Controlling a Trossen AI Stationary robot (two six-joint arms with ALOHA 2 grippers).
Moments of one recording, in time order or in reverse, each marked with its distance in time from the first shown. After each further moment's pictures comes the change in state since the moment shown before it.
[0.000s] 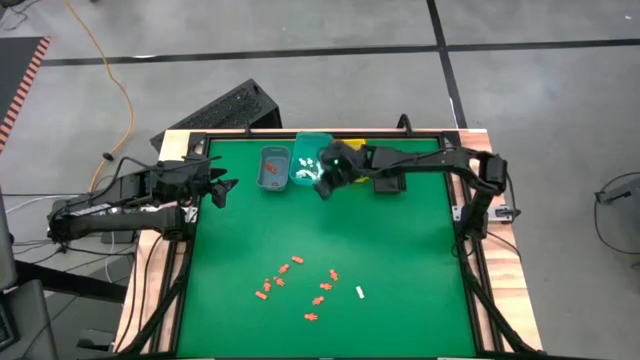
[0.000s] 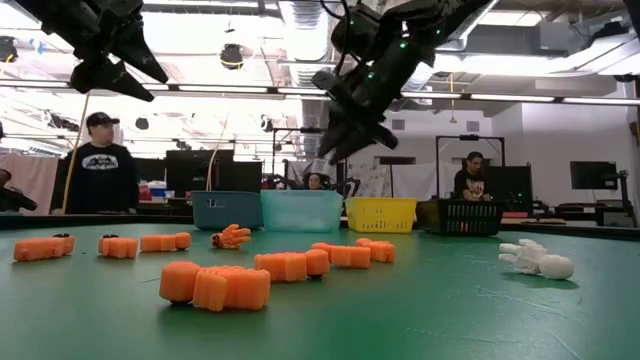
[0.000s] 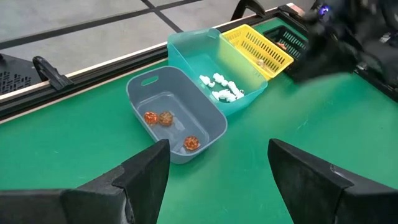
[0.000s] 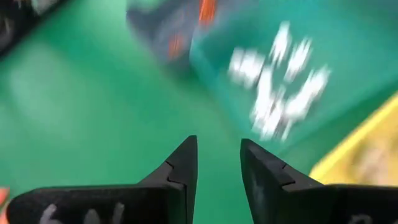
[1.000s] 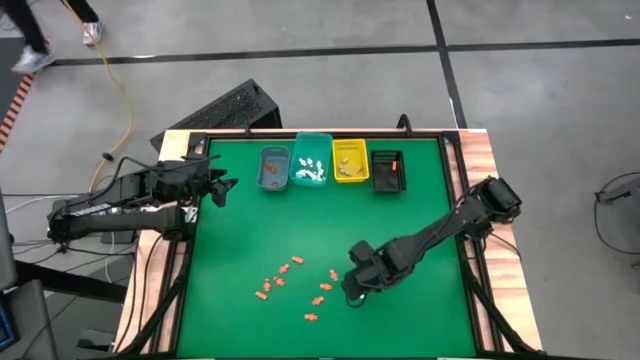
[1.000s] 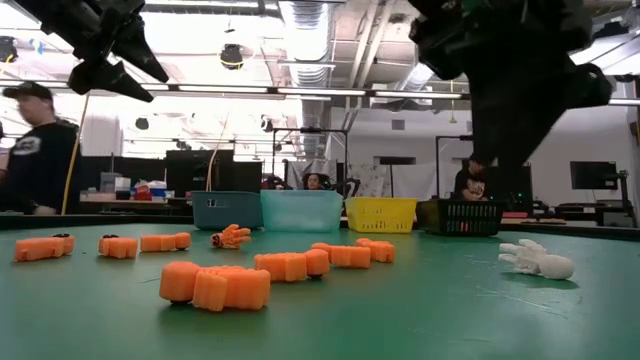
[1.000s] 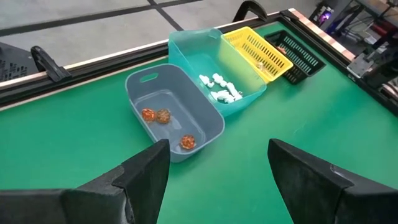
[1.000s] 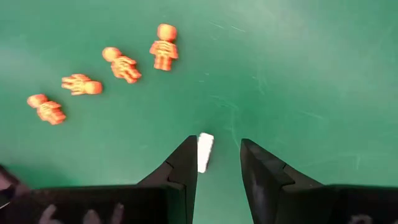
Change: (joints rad) left arm 0.000 0.000 0.000 0.000 0.001 -0.055; right arm 0.734 0.000 -0.020 -0.428 0.130 0.917
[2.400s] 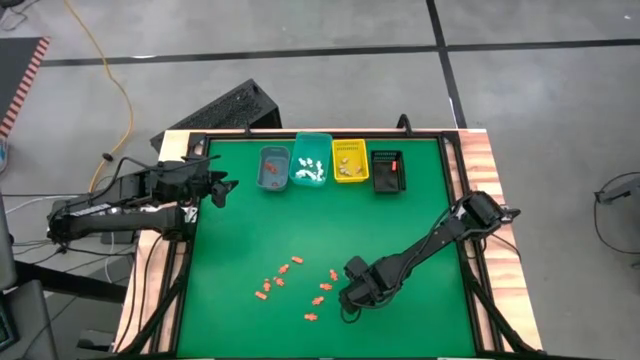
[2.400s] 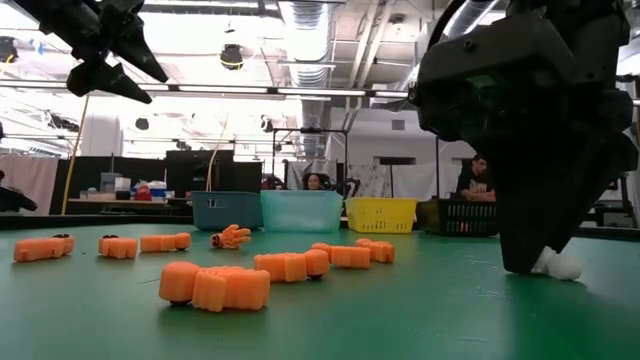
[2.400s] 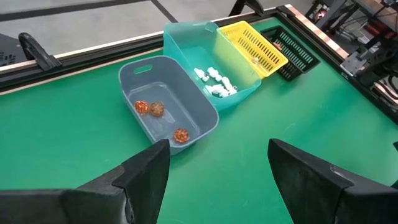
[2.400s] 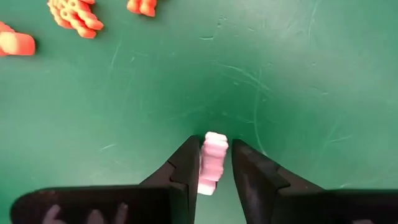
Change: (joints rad) left arm 0.000 0.000 0.000 -0.011 0.032 -0.038; right arm 0.052 0.193 -0.009 0.128 -0.048 0.000
